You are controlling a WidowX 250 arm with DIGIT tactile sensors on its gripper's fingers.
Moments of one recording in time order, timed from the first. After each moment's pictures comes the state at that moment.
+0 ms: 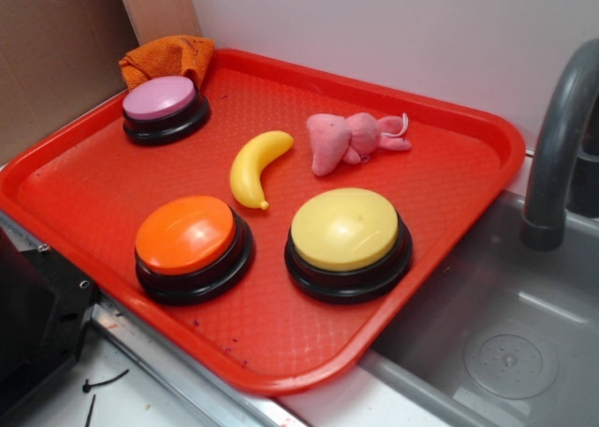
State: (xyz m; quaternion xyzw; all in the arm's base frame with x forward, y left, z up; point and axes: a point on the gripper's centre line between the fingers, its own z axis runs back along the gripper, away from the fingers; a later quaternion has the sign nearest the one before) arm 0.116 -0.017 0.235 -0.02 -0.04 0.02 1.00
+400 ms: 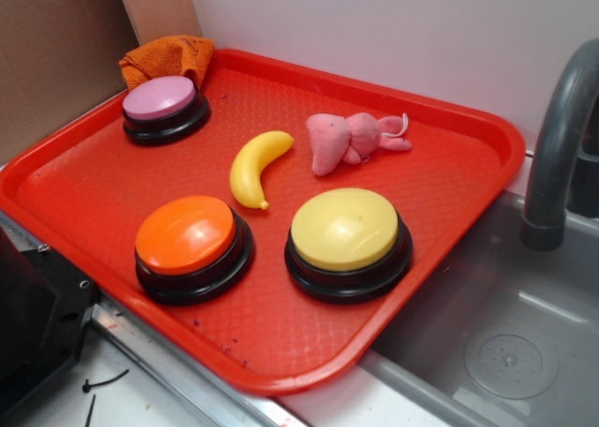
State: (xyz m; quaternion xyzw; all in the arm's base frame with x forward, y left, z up) arm 0.114 -0.017 0.230 -0.01 -0.04 0.02 1.00
